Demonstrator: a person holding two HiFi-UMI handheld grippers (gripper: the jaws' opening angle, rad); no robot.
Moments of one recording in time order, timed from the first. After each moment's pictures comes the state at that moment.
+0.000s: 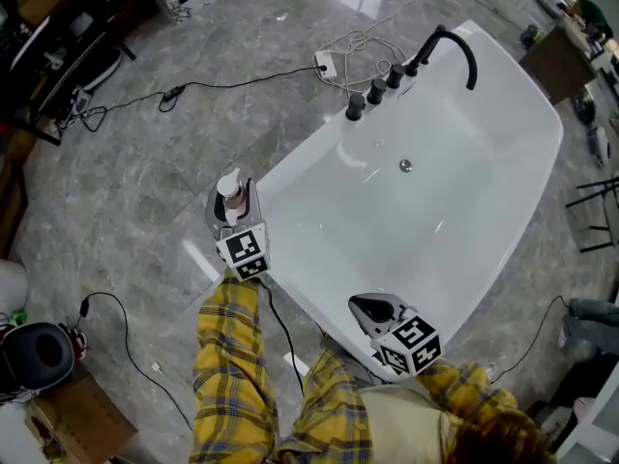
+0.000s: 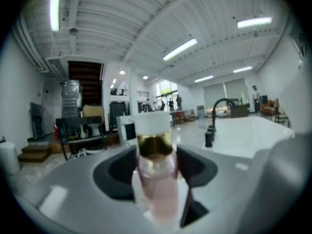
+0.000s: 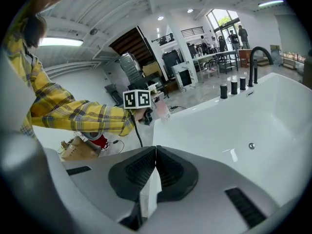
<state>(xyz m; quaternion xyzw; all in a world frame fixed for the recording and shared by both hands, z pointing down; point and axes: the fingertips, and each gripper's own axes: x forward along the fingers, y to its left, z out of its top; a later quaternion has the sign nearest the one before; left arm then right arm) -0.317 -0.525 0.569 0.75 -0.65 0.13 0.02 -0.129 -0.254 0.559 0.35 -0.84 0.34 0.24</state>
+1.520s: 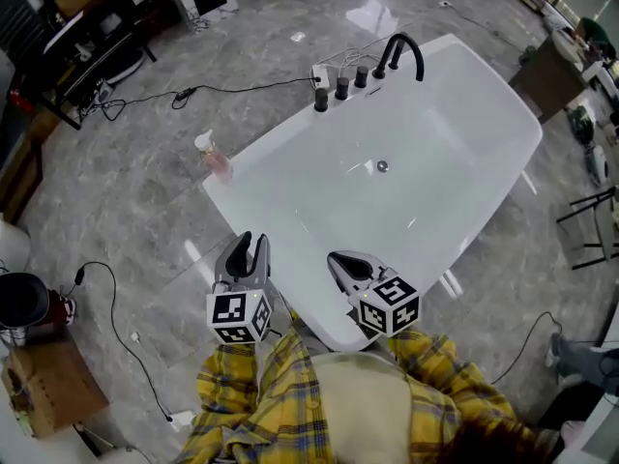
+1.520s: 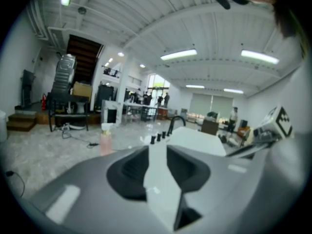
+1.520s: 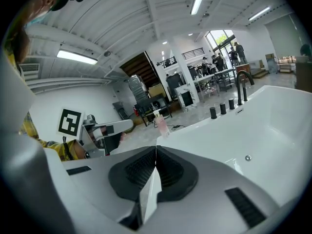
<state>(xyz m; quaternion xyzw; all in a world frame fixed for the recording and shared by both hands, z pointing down) -0.178 -0.246 0.452 0.81 -0.56 0.09 0.16 -0.041 -0.201 0.482 0.37 -0.88 0.28 0.13</state>
